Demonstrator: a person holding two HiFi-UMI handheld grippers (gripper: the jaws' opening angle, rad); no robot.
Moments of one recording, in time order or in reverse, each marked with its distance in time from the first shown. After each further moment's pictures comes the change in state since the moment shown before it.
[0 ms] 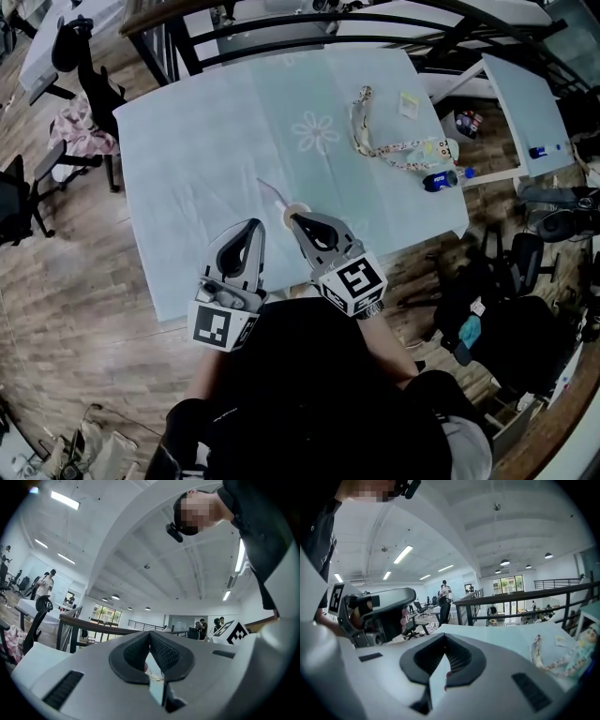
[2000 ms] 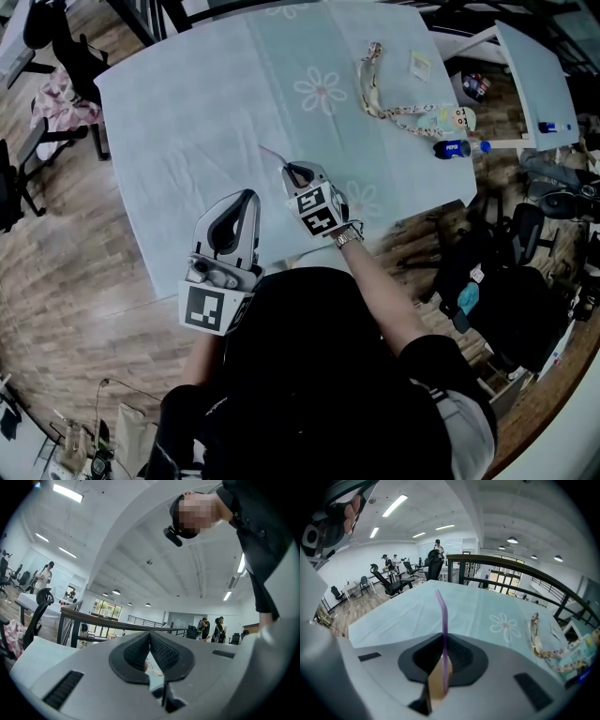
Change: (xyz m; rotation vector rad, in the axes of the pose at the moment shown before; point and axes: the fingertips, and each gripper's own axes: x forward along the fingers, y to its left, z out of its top) left arm 0.004 0.034 -0.021 -0.039 0.056 0.001; right arm 0.107 -0.068 -0.166 -0.138 0.489 -0.139
